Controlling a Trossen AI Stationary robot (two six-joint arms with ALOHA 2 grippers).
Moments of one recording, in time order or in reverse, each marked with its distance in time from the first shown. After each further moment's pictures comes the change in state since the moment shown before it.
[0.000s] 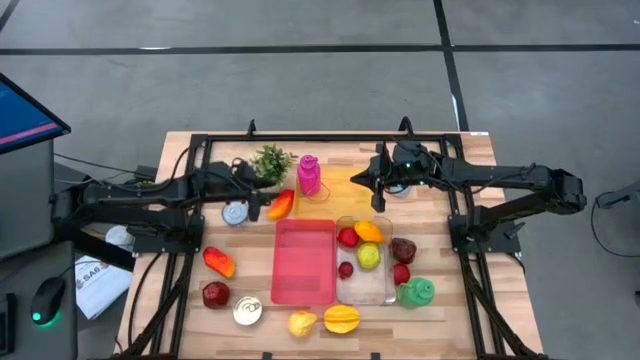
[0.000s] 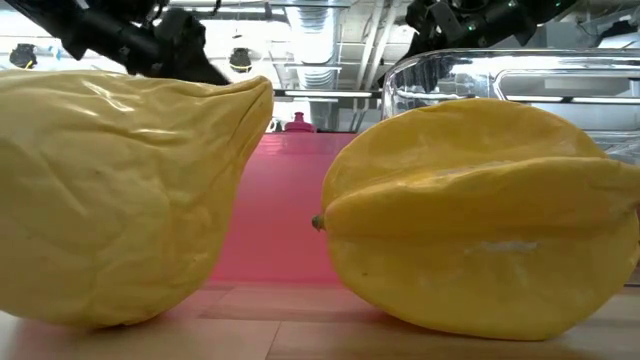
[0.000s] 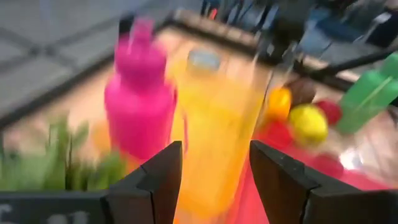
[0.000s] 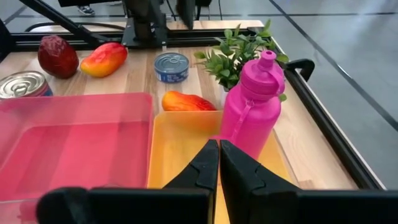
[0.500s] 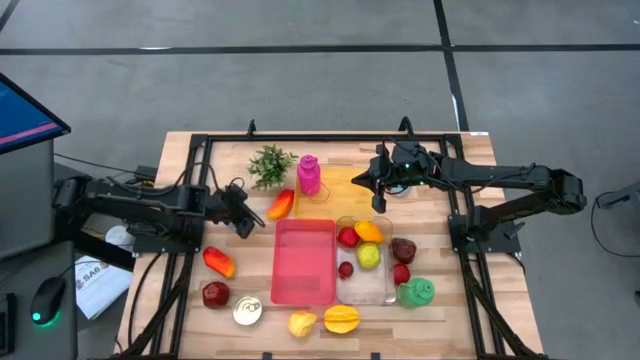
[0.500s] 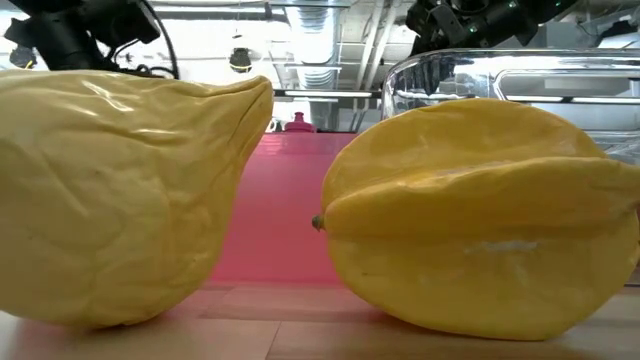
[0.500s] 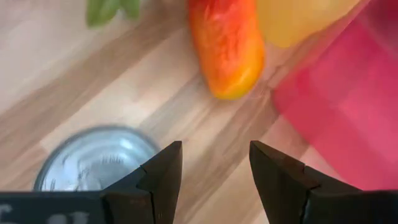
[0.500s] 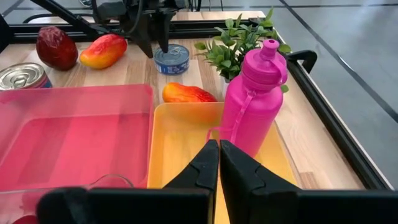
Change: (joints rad) left arm -0.220 0.004 0.000 -0.635 -0.214 -0.501; right arm 0.000 0.000 0.001 -0.032 0.000 0.000
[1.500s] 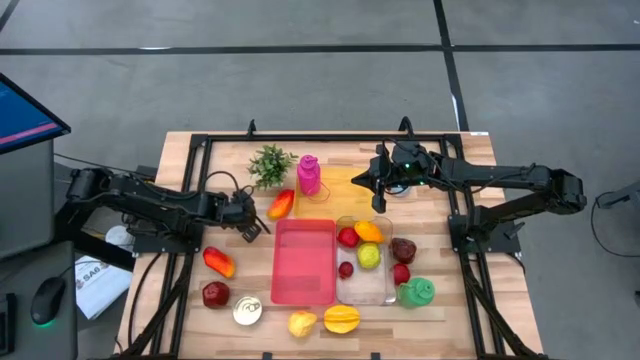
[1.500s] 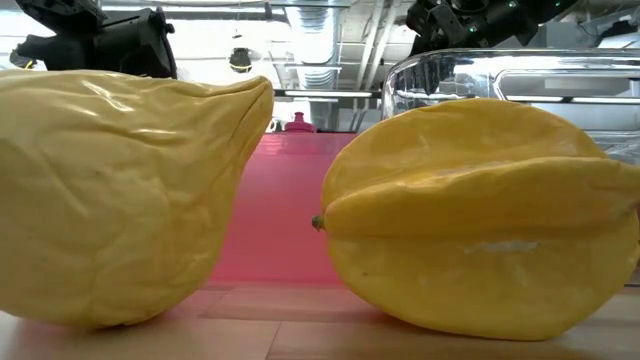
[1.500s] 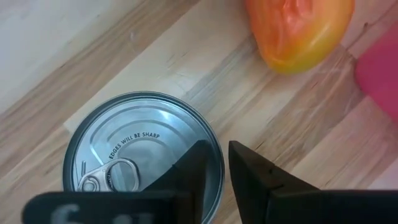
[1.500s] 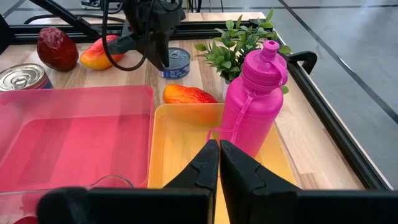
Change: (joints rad) left arm -0.056 0.264 0.002 0.021 -0.084 -0.058; right arm 0.002 0.000 0.000 0.004 0.000 0.000
